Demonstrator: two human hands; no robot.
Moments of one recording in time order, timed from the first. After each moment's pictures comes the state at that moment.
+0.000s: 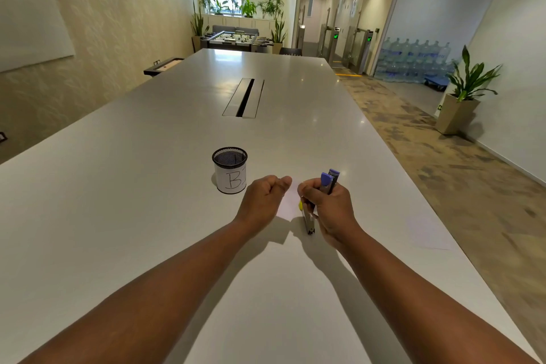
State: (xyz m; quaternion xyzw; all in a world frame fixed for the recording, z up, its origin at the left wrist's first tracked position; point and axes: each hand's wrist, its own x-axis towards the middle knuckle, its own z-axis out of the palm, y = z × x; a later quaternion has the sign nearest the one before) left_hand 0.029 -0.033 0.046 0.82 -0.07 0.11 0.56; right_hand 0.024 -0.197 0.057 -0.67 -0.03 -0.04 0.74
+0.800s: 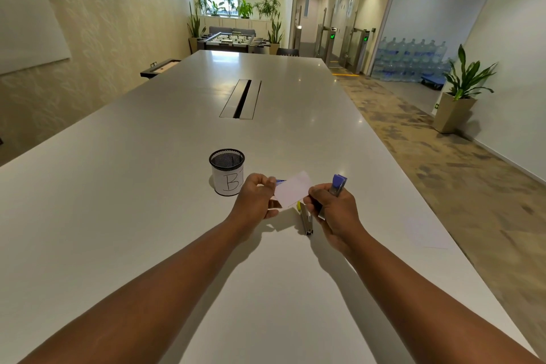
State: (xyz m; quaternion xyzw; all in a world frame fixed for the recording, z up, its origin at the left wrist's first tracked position) left_hand 0.039 -0.030 0.043 0.68 0.06 -0.01 0.73; right_hand 0.025 -0.207 0.053 -0.62 0.06 -0.02 0.78
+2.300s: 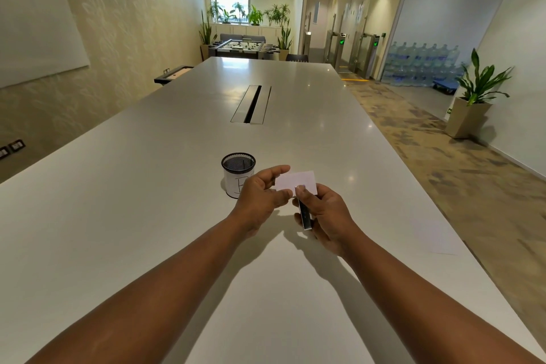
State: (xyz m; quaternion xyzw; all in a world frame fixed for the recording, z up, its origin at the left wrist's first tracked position) left_hand 0.019 -0.018 0.069 0.68 -0.05 0.04 0.73; right_hand 0.012 -0.182 0.065 -0.62 -0.03 0.10 0.78
